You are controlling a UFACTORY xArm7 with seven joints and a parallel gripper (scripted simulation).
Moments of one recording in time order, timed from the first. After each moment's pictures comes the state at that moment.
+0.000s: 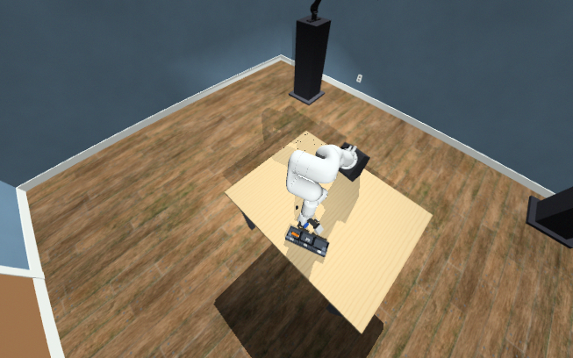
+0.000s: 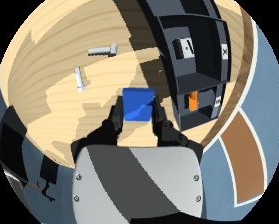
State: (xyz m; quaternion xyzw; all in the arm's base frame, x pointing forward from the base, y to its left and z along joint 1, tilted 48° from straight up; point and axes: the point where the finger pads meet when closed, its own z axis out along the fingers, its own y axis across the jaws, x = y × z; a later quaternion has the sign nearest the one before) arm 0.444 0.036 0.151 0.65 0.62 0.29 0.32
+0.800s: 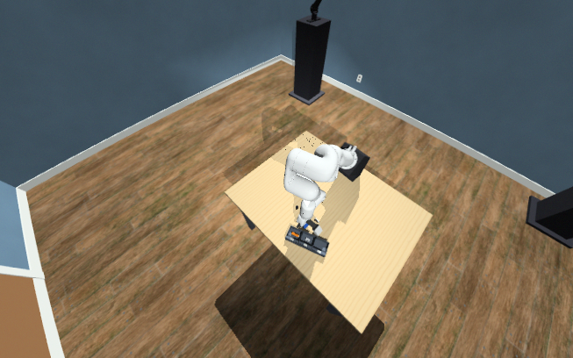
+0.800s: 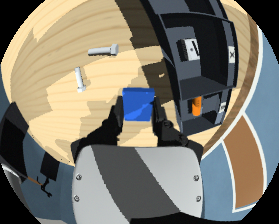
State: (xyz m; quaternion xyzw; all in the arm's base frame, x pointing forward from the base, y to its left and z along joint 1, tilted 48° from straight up) arm 0.449 0.035 0.147 0.66 0.63 0.27 0.30
